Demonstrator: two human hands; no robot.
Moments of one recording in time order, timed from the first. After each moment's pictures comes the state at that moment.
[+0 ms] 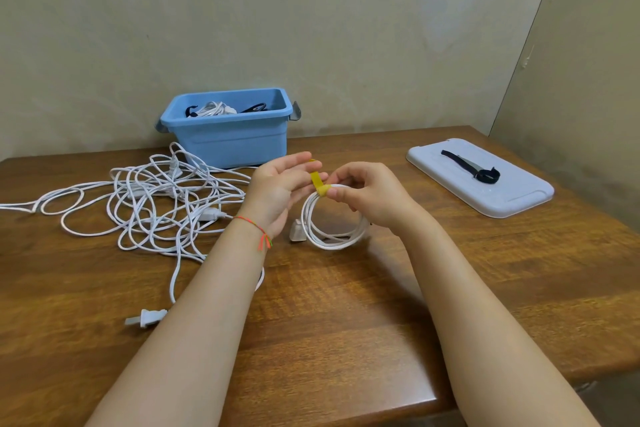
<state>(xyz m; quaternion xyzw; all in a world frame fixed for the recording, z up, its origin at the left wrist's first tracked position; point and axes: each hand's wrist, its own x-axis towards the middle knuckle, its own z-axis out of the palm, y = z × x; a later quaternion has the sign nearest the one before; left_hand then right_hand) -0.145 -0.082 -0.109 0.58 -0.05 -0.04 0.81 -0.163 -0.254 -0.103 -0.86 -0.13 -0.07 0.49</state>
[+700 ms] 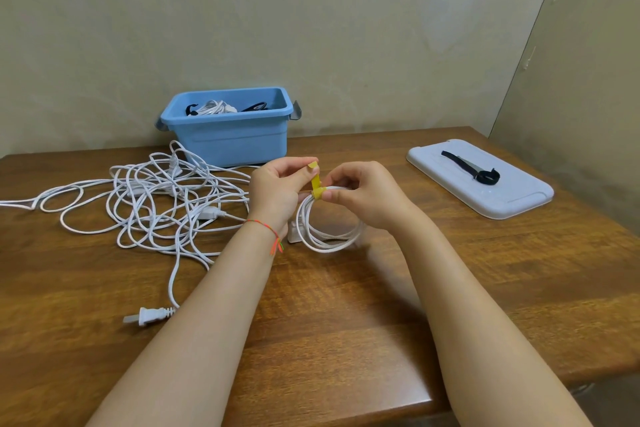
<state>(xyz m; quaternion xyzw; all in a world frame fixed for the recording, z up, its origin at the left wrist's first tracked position) -0.152 -0.091 -0.112 0.67 -0.02 0.08 0.74 -0.163 -0.249 -0.102 -0.88 -0.14 -0.08 0.46</state>
